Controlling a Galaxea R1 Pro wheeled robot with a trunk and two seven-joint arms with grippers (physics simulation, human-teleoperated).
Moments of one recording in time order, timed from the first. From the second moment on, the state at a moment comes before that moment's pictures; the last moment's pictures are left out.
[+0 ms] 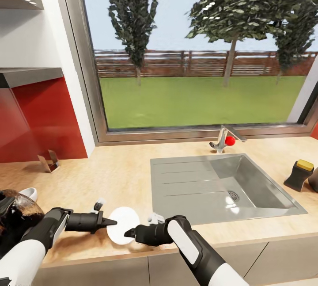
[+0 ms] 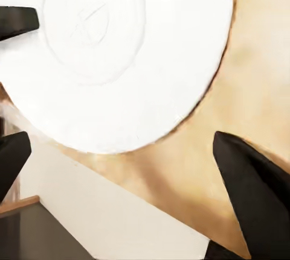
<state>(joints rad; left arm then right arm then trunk) -0.69 0.22 0.16 -0.48 -0.16 0.86 -1.31 -0.53 0.17 0.54 -0.88 -0.97 0.79 -0.08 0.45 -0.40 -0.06</state>
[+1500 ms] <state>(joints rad) -0.86 0.40 0.17 -0.49 -0.08 0.96 -1.32 -0.53 0.17 0.53 -1.13 -0.96 0.79 -0.08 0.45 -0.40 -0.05</state>
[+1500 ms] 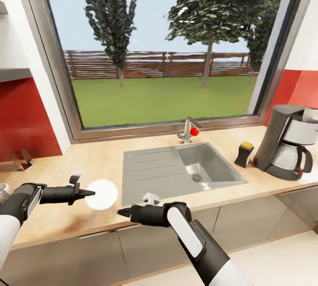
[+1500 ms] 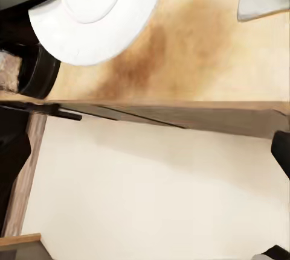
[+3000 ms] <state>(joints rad) -0.86 0.29 0.31 -0.49 0.00 0.95 -1.18 -0.51 0.00 0.53 -0.04 -0.50 0.11 -0.05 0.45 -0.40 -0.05</state>
